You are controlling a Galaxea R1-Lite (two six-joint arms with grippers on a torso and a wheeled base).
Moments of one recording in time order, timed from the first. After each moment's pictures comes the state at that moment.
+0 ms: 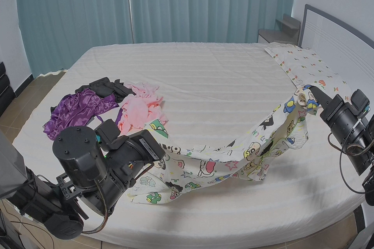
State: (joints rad) left arm -0.74 1.78 -0.44 -1.35 0.35 -0.61; right arm 0.41 1.47 -0.33 -1.32 -0.19 0.53
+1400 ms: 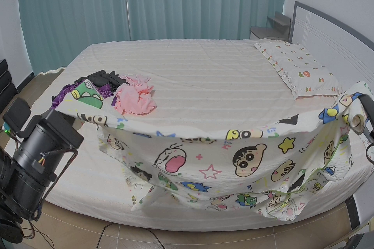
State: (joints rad) left arm -0.72 1.28 -0.30 -1.32 0.39 -0.31; right arm 0.46 0.94 -0.24 -1.12 0.16 0.48
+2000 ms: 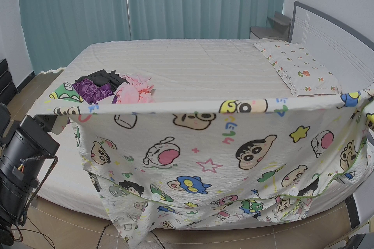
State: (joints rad) left arm -0.72 1.18 -0.26 -1.28 0.39 -0.32; right arm 0.47 0.79 -0.27 -0.98 0.21 0.48
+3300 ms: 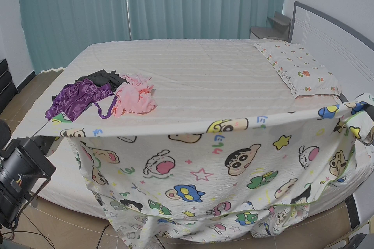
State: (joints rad) left arm -0.65 1.03 -0.29 -0.87 0.38 -0.33; right arm 0.29 0.82 -0.35 -0.72 0.31 0.48
